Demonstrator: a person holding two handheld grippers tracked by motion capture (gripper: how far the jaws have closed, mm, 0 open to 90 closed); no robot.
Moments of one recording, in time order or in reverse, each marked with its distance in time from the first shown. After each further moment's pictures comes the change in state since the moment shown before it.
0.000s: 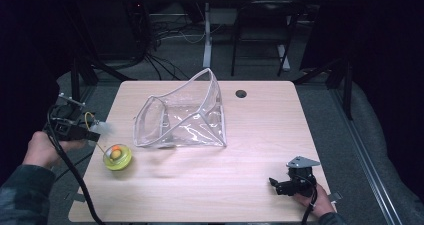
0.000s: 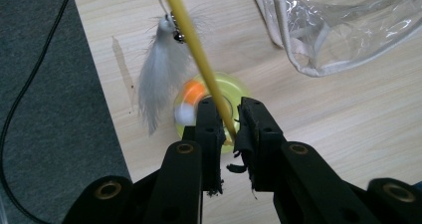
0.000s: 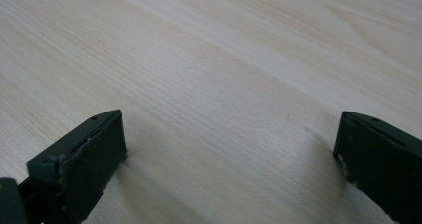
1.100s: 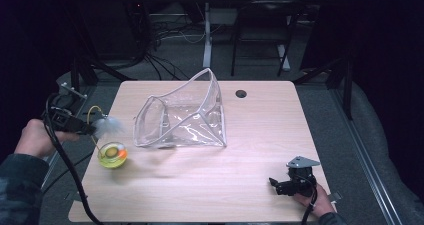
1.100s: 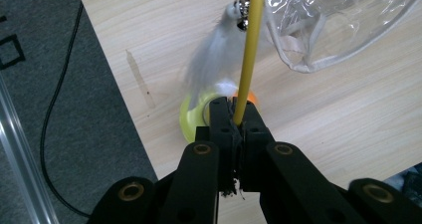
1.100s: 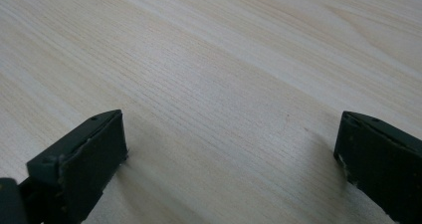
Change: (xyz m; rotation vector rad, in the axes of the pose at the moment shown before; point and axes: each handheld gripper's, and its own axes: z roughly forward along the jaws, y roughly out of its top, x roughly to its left) left arm -0.011 0.022 -0.024 0.054 0.039 0.110; right arm 0.000 0.000 0.000 0.004 0.000 -0.001
